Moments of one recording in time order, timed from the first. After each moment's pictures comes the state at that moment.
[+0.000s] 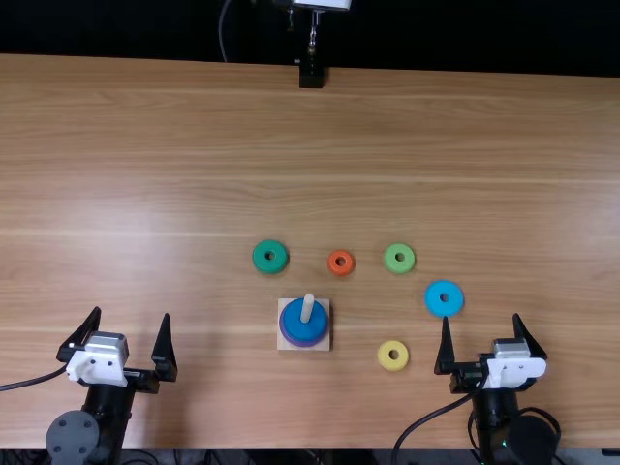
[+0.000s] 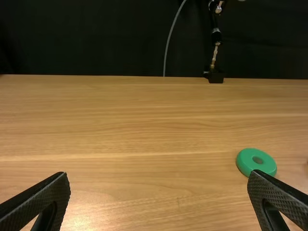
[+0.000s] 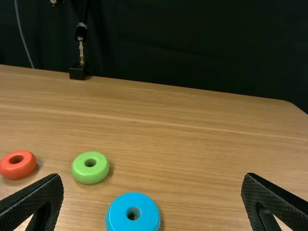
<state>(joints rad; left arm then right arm) -0.05 0.01 0.04 -0.12 0.06 -0.08 0.05 0.02 0.03 -0.08 0.04 -0.15</state>
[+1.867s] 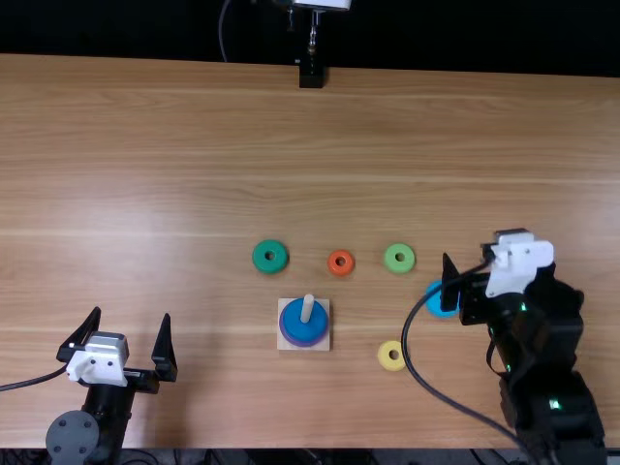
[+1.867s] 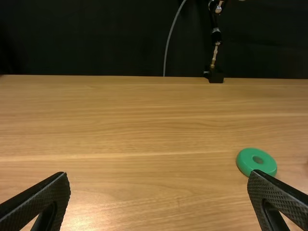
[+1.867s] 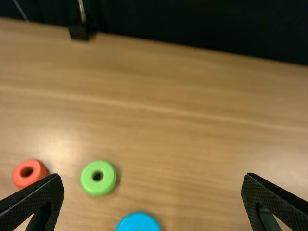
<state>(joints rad) -0.05 0.01 0.04 -0.12 0.06 -0.08 0.05 0.94 0.72 -0.27 0.00 -0.15</state>
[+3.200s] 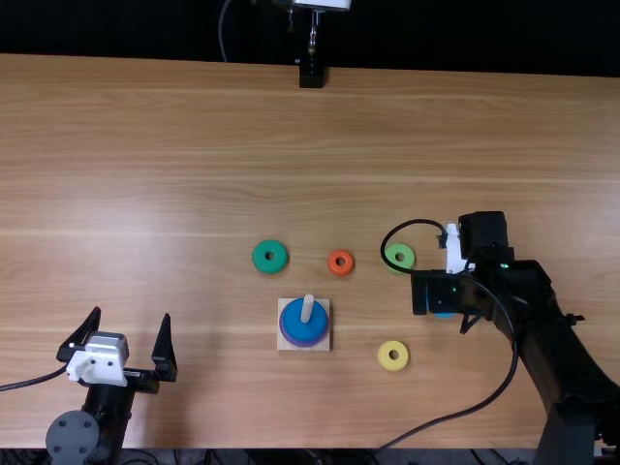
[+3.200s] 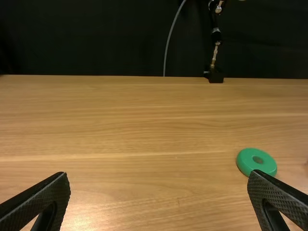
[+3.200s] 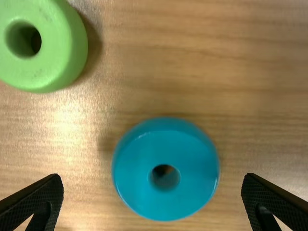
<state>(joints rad) -0.05 0.01 0.04 -0.12 0.06 -0.08 0.05 1.63 0.98 -0.67 -0.03 -0.01</state>
